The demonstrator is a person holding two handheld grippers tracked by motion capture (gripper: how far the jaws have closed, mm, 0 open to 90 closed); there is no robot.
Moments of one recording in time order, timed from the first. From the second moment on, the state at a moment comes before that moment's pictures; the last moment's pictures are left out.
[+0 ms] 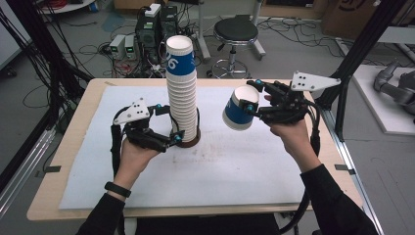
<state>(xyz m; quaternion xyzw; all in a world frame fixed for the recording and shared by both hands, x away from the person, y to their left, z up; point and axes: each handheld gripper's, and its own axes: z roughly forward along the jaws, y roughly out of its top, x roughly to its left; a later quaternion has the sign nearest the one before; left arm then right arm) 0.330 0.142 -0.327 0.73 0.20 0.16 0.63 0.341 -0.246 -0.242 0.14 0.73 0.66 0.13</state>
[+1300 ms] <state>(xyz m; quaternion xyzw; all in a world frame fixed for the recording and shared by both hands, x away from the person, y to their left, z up) 0.325 0.121 -0.344 0.75 0.18 0.12 0.62 0.332 -0.274 -0.312 0.19 0.73 0.65 0.10</state>
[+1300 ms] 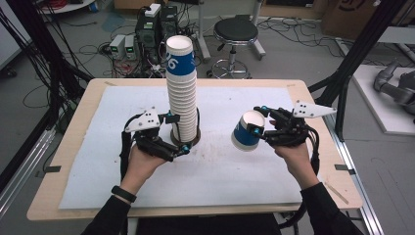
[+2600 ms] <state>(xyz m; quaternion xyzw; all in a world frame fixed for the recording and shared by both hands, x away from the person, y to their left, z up) 0.320 0.048 -0.357 0.78 0.12 0.05 0.61 0.323 -0.247 -0.315 0.14 0.75 0.64 0.05</state>
